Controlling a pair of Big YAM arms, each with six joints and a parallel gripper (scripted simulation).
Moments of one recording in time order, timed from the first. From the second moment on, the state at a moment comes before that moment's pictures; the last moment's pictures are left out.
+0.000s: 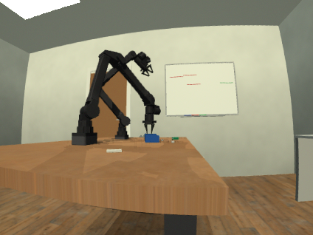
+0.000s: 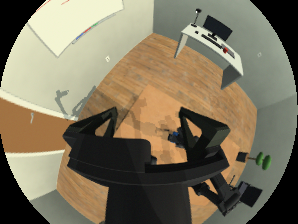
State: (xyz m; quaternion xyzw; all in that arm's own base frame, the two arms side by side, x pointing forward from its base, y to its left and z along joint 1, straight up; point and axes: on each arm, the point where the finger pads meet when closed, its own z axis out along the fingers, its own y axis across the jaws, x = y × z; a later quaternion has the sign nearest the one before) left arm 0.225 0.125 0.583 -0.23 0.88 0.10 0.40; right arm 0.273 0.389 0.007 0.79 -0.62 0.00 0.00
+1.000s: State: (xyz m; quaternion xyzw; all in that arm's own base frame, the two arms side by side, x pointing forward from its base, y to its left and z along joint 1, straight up) left arm 0.225 0.125 0.583 -0.23 0.88 0.10 0.40; right arm 0.270 0.295 0.028 0.67 -0.74 0.00 0.02
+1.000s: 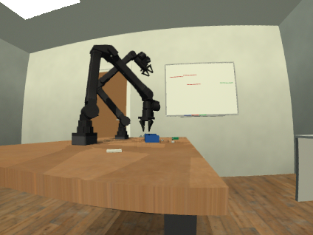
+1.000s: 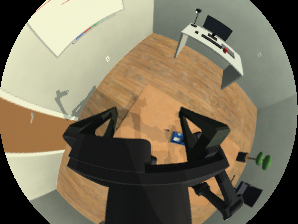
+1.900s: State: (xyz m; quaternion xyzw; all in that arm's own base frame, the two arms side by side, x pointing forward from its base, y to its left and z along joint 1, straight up) left arm 0.225 0.125 0.583 -0.23 0.88 0.10 0.40; right arm 0.270 0.098 0.030 0.32 -0.95 0.00 0.03
